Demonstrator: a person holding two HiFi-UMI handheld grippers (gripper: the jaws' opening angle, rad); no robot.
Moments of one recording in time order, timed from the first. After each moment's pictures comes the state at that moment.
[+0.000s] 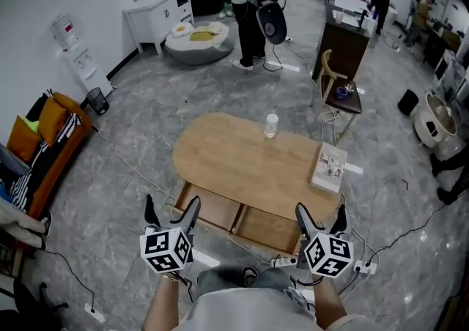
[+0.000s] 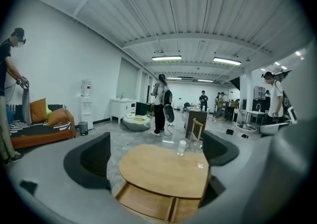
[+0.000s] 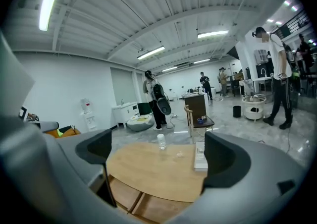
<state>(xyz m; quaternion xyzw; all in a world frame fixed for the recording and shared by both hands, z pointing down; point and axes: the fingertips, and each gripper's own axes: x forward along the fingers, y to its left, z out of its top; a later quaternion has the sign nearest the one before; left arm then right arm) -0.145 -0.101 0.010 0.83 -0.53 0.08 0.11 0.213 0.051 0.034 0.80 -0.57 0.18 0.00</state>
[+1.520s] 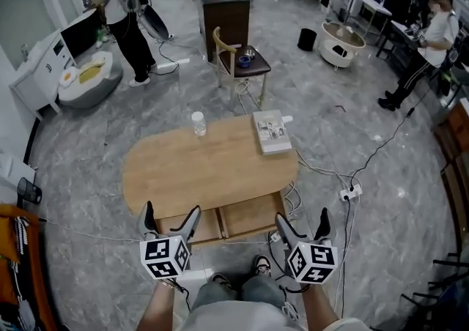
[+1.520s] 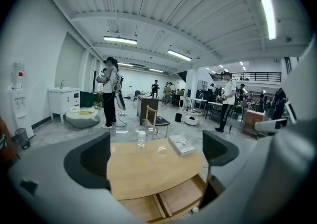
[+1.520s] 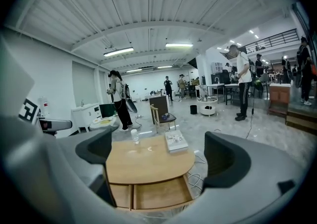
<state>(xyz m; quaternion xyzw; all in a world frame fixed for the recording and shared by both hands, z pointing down) -0.049 -0.161 0.052 0.96 -0.23 0.15 0.09 0.123 0.123 0.055 0.92 -0.35 0.19 -0.01</state>
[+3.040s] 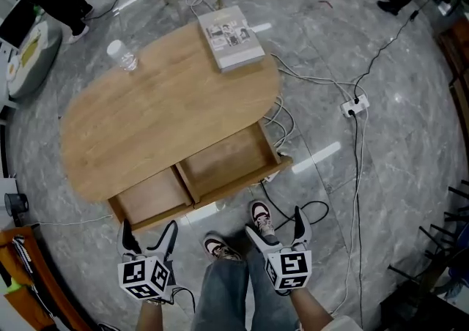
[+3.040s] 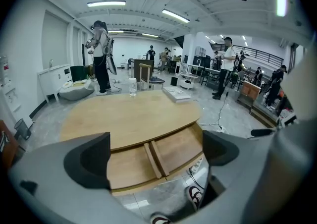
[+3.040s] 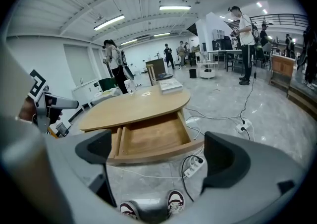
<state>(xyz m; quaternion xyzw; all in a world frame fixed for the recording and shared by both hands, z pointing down) -0.038 -0.091 0.325 0.92 -0.18 0.34 0.11 0.082 0.184 0.379 0.86 -0.36 0.36 0.02</state>
